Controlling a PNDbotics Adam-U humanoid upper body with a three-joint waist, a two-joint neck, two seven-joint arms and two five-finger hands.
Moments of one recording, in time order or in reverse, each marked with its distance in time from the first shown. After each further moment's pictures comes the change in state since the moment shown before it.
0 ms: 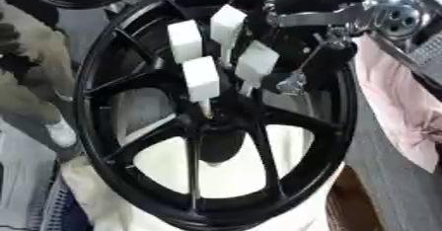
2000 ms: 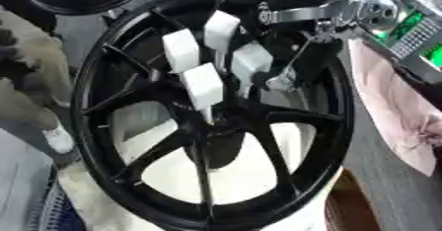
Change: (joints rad) left arm -0.008 0.000 -0.010 -0.005 0.000 0.003 -0.018; right arm -0.036 0.036 -0.011 0.134 -0.131 0.035 0.019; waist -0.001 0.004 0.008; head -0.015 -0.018
